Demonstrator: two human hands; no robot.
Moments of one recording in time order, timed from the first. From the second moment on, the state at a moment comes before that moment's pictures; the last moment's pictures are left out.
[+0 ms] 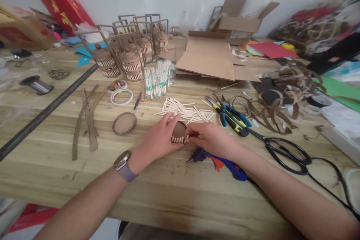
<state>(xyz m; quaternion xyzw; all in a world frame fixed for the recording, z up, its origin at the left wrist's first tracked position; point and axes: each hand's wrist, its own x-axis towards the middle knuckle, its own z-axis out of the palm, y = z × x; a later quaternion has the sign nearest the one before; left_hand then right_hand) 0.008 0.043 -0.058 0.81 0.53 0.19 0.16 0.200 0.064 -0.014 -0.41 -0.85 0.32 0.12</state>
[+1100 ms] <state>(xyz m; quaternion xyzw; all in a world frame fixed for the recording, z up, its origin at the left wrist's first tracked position) 0.022 0.037 -0.062 0.80 0.55 0.22 0.13 0.199 0.063 -0.021 -0.33 -0.91 0.20 0.12</state>
